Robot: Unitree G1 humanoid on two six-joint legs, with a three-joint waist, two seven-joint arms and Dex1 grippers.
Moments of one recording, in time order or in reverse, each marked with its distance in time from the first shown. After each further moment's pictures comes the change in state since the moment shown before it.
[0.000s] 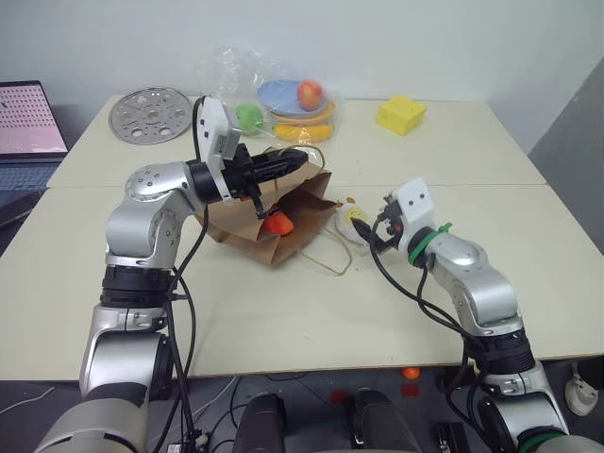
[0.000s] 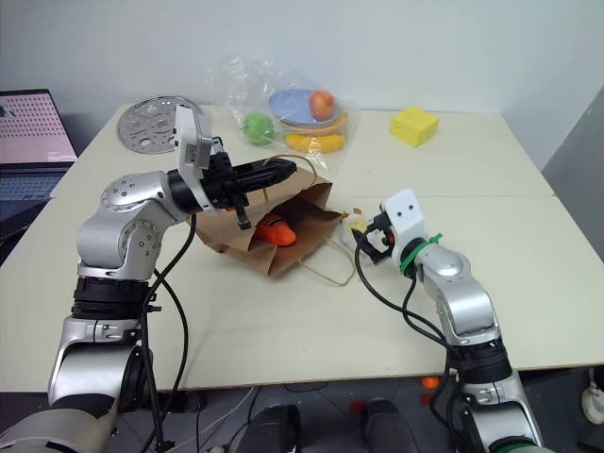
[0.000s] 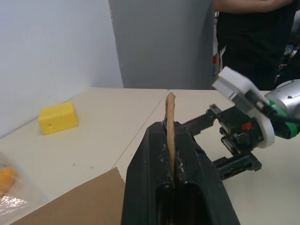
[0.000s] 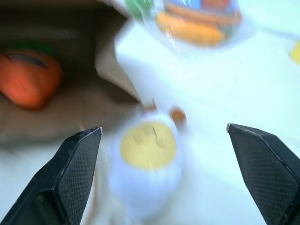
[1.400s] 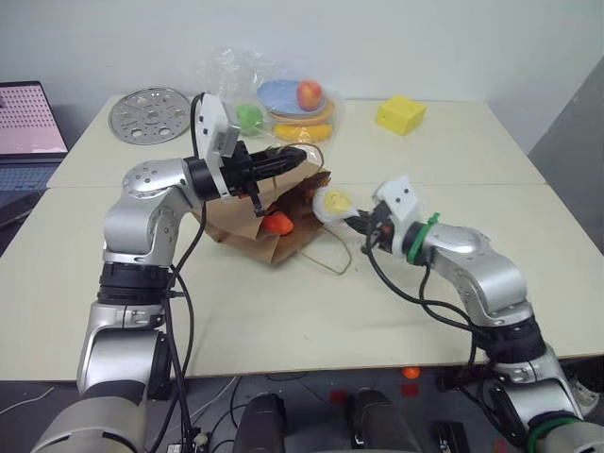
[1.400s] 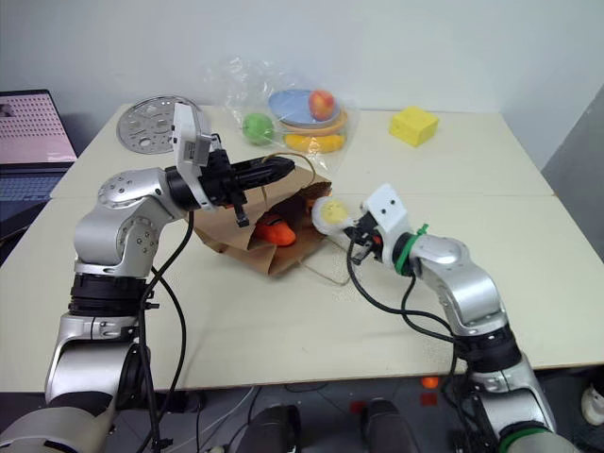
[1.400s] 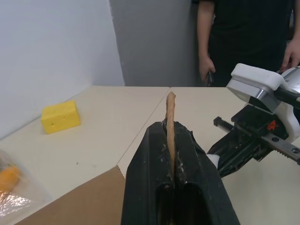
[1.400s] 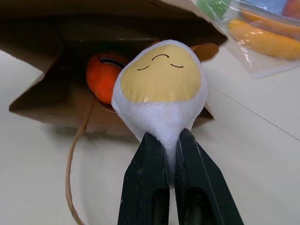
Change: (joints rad) left arm -0.016 0.011 -0.005 0.012 0.007 -0.003 -0.006; right arm -0.143 -0.074 0.087 -0.072 0.124 0.117 0.195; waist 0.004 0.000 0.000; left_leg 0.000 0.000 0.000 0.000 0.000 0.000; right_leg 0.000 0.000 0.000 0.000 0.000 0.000
